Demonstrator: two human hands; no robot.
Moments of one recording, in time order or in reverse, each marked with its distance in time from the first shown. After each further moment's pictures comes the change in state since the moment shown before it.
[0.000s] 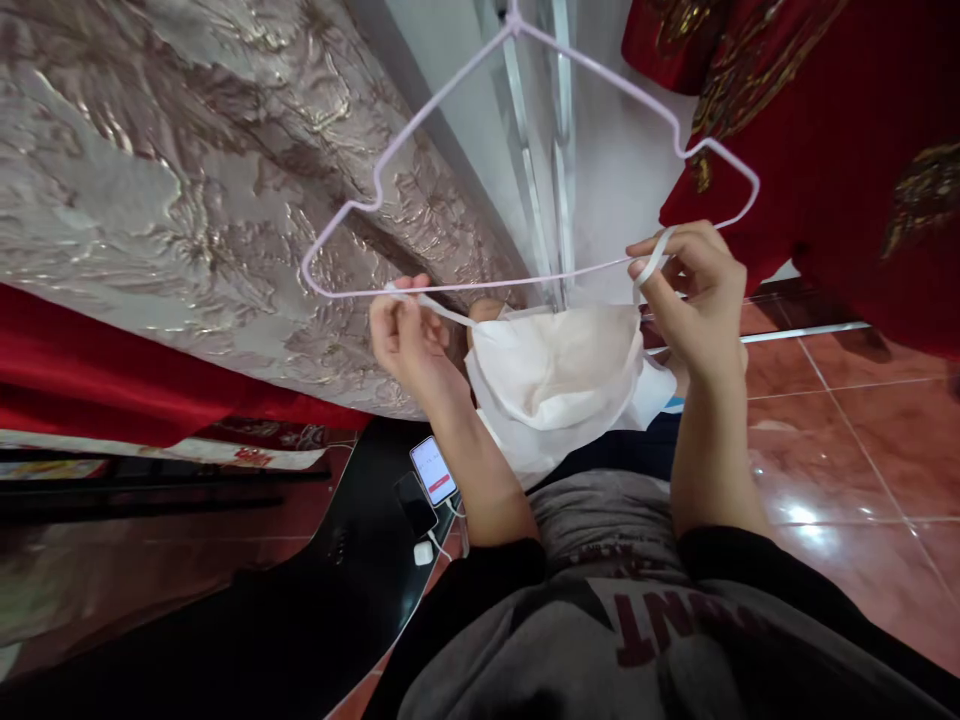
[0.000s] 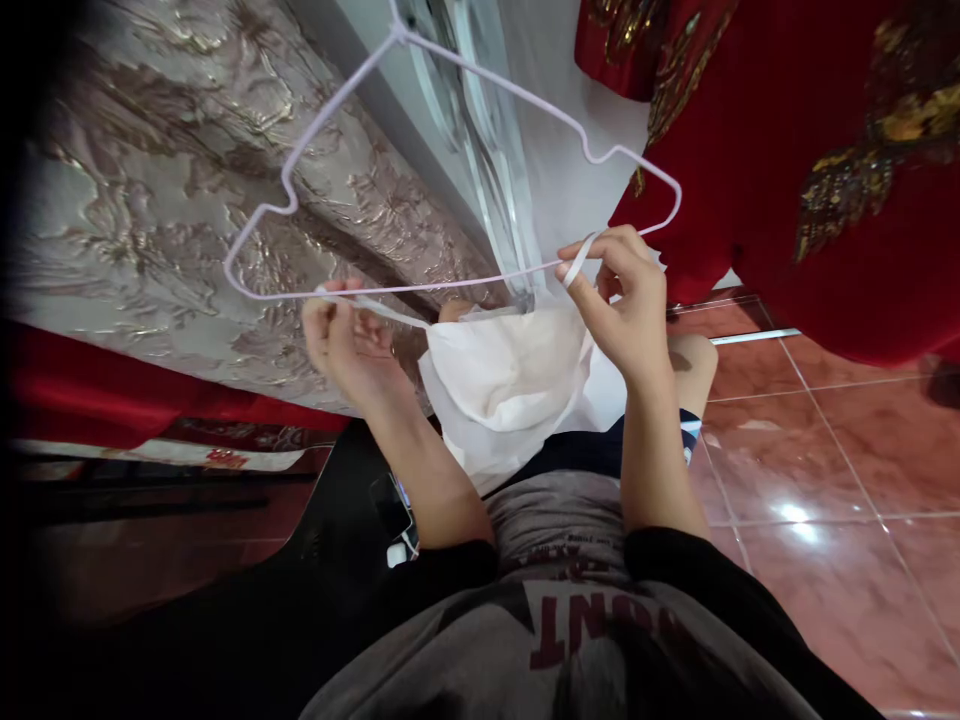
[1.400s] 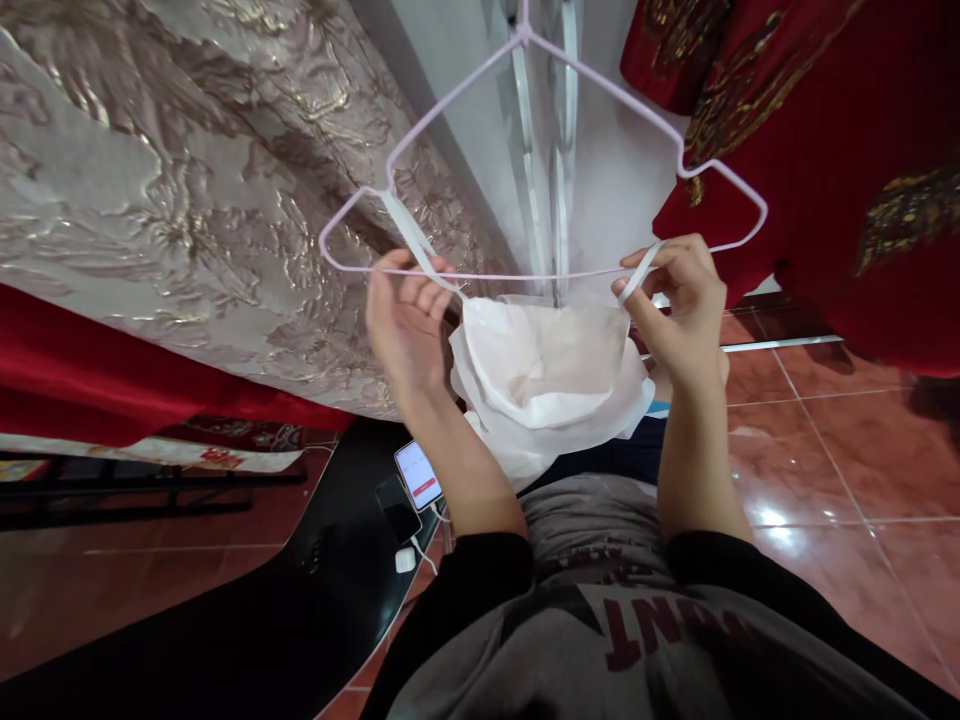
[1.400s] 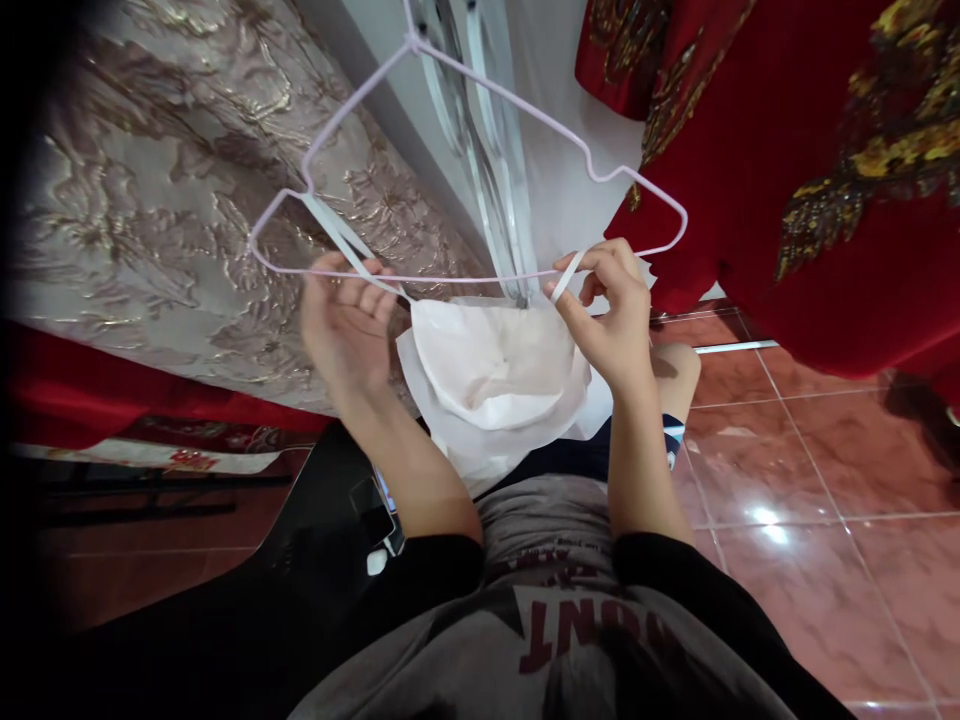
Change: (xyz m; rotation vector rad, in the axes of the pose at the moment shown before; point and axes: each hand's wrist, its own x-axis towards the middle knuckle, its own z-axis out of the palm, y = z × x) left_hand 0.030 -0.001 -0.002 -0.012 -0.206 -0.266; right_hand -0.006 -0.001 0.005 0.009 -0.031 -0.057
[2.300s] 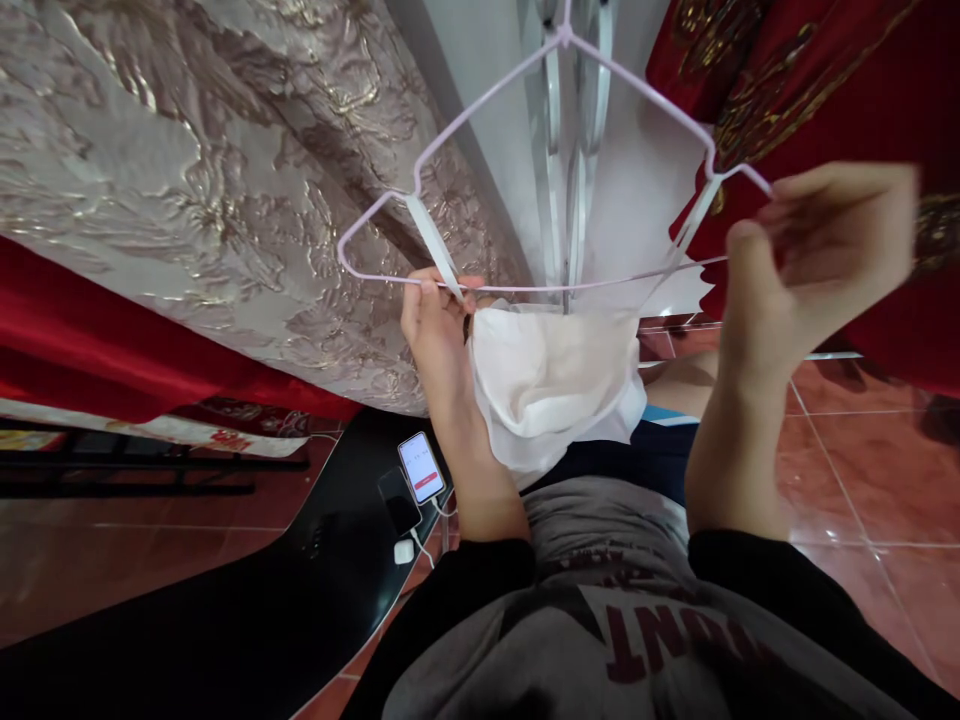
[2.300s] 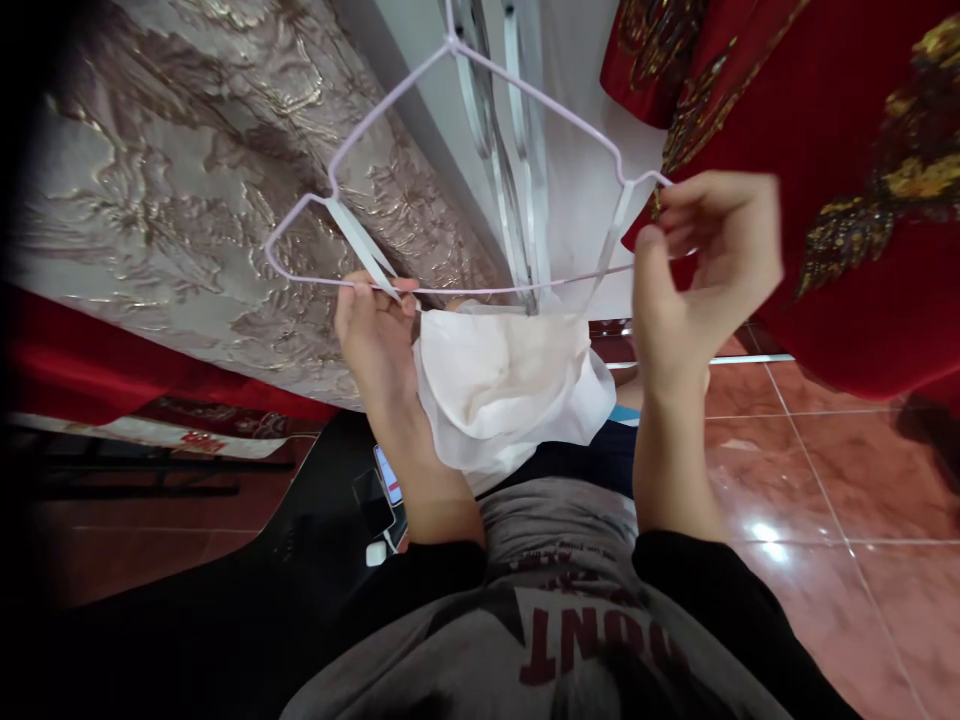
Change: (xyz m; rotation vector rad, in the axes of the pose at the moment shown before) left_hand -0.024 -0.011 0.015 0.106 0.068 0.126; right_hand 0.036 -0.031 -0.014 0.026 0.355 -0.179
